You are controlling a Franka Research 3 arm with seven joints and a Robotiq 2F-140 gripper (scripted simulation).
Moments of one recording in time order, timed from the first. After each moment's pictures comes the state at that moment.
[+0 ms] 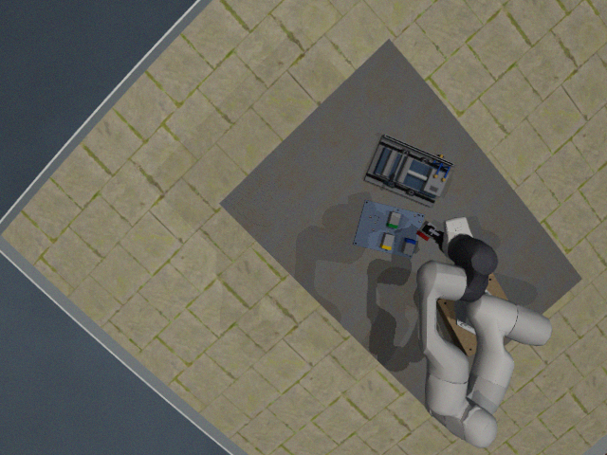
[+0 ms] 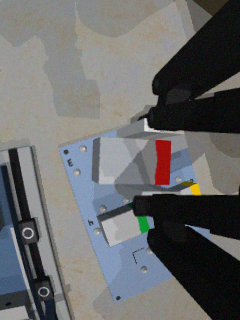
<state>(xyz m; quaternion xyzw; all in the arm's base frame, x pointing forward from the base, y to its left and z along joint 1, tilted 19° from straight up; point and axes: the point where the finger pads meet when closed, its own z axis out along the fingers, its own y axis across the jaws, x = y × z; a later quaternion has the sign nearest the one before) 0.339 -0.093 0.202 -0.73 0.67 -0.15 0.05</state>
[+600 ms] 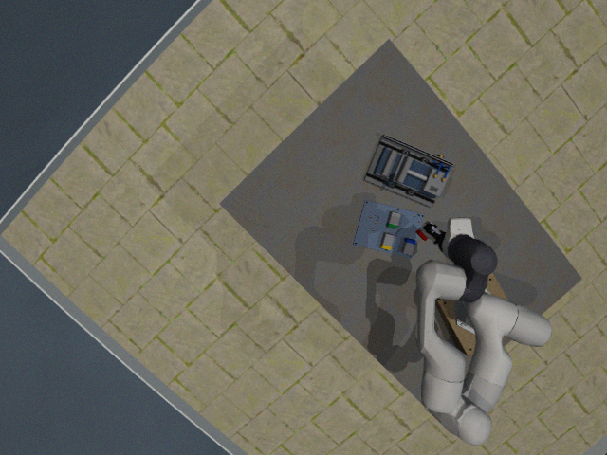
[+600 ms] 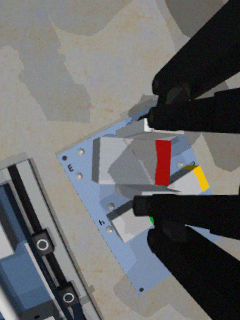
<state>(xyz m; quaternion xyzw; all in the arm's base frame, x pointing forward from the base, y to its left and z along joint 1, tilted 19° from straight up) 0.339 -0.092 0.202 -0.66 0.73 -0.15 0.07</state>
